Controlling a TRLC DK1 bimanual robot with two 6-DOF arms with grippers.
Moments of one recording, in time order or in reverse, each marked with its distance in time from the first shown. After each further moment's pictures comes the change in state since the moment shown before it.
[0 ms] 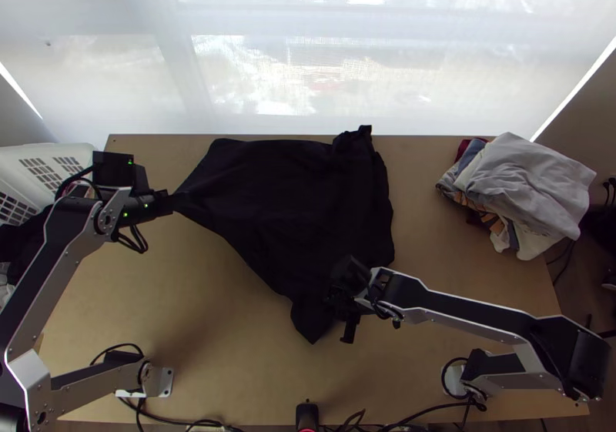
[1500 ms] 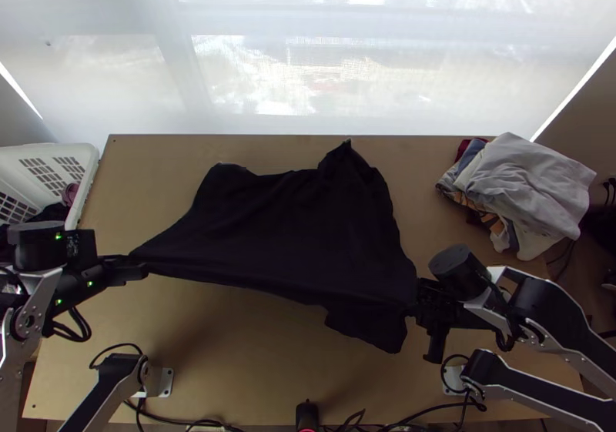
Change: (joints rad) left arm 0.085 -0.501 -0.032 -0.468 0.008 0.195; right arm -0.130 -0.581 0.283 -0.859 -0.016 -0.052
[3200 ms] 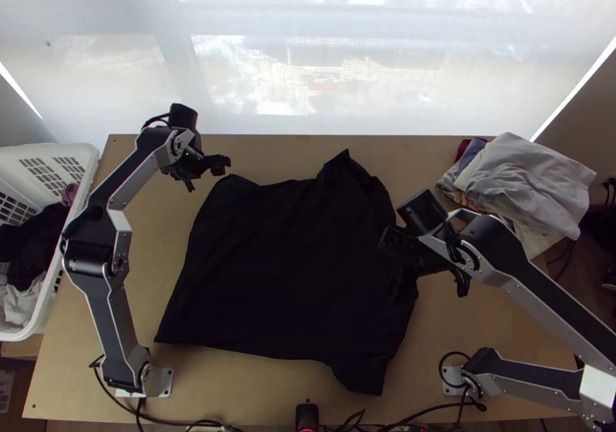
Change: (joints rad) left arm -0.117 1.307 0.650 0.419 -0.012 -0.117; right arm -0.190 0.351 0.166 0.100 -0.059 -0.026
